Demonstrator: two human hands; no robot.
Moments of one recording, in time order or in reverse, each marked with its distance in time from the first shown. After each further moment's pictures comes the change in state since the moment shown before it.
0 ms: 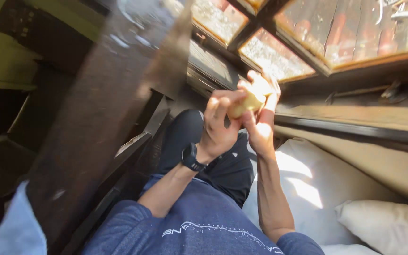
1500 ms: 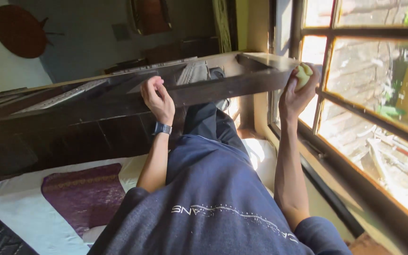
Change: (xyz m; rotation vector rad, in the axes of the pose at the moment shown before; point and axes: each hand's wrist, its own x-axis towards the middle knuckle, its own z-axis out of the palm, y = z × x) left_hand 0.070 0.372 -0.571 1.037 0.888 -0.629; right_hand 0.142 -0.477 0.341 -0.380 -0.488 -0.174
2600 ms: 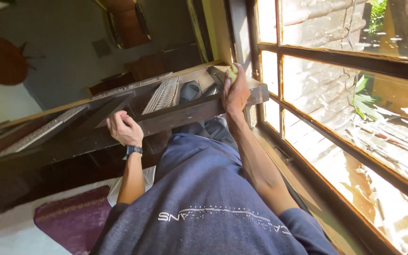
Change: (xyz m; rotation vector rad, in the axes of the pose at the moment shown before) left_hand 0.019 0.052 0.084 0.284 -0.047 0.047; right_hand 0.093 0.108 0.036 -0.294 -0.132 0.174
